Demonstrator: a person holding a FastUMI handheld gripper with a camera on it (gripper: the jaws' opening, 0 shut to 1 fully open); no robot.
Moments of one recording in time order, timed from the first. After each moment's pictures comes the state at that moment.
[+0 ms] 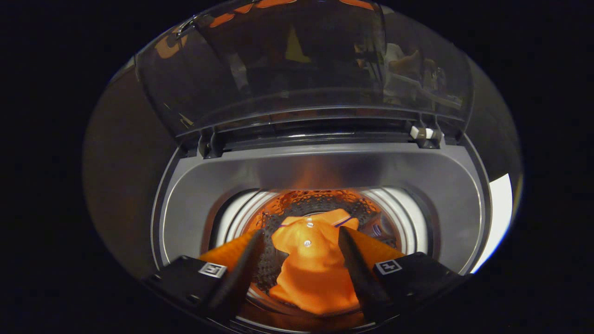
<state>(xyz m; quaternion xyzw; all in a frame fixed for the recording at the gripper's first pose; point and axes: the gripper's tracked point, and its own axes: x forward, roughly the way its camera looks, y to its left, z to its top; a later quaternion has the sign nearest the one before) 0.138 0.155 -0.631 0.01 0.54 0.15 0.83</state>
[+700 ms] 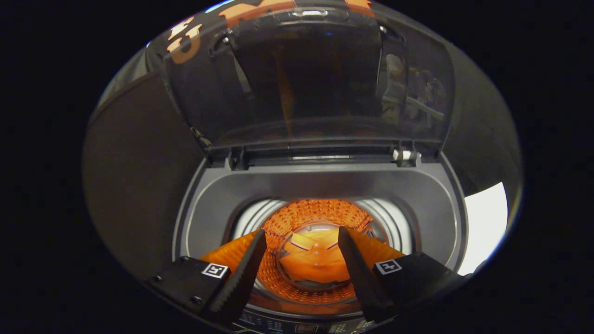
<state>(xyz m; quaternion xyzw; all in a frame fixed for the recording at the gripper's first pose) 0.134 0.160 -0.567 0.01 0.47 0.16 0.87</state>
